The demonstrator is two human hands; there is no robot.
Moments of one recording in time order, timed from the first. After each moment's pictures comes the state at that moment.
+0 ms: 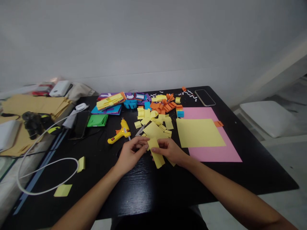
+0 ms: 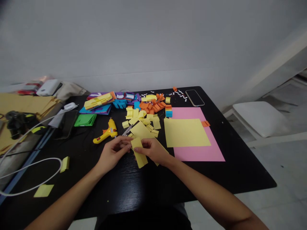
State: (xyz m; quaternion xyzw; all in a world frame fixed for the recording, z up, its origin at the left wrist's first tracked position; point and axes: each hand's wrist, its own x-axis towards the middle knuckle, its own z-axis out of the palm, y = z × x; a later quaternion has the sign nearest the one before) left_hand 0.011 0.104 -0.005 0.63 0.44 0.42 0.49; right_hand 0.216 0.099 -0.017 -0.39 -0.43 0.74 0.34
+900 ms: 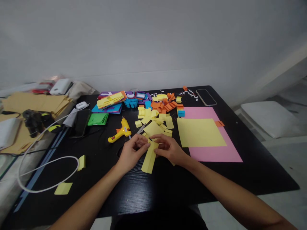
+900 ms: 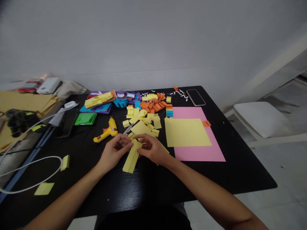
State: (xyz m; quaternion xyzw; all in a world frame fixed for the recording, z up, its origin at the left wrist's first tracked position) left_hand 0.015 0.103 -0.006 0.61 0.46 0.42 0.50; right_hand 0.215 0.097 -0.016 -0.36 -0.47 0.70 0.41
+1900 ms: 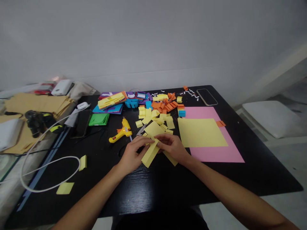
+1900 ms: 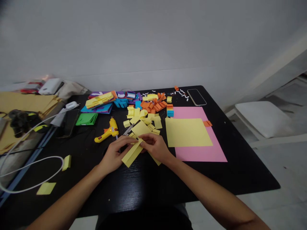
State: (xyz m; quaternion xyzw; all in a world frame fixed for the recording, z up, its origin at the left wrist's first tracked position) left_hand 0.008 0.105 -0.008 0.76 0.38 0.38 0.36; right_hand 0.217 0.105 -0.028 -0.43 -0.44 0.65 0.45
